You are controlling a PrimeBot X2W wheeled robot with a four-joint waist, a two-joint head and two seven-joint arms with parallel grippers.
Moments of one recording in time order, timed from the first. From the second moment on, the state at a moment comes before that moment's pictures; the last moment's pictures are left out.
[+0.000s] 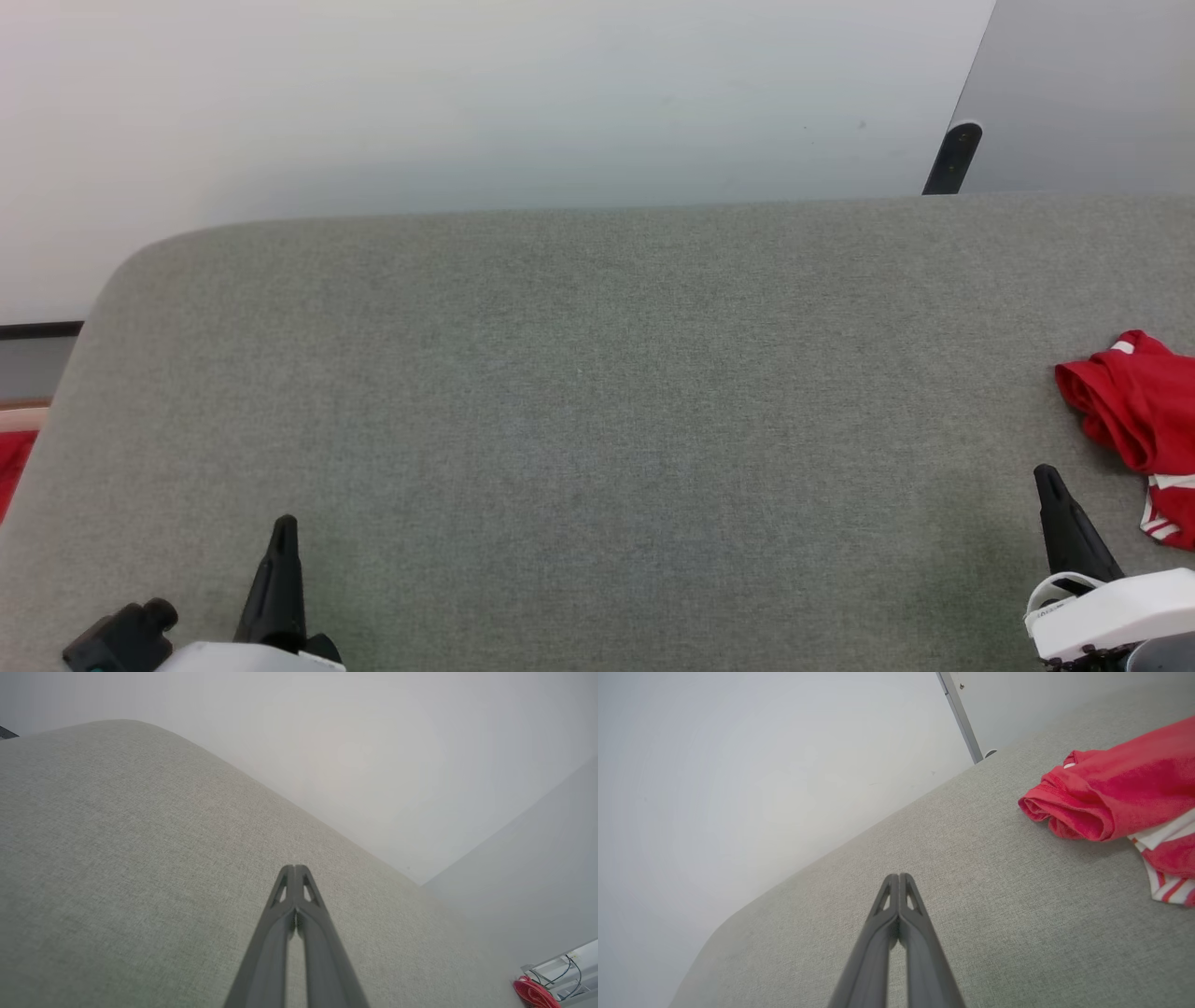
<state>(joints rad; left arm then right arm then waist) 0.04 0.11 0.10 0.14 -0.70 -0.11 -0.14 -0.04 -0.10 -0.12 0.12 0.68 0.13 0.04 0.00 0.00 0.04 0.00</state>
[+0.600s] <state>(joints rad) 0.00 0.10 0.10 0.17 -0.94 -0.12 -0.07 -0.05 -0.09 -0.12 0.15 0.93 0.13 0.06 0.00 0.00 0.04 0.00</state>
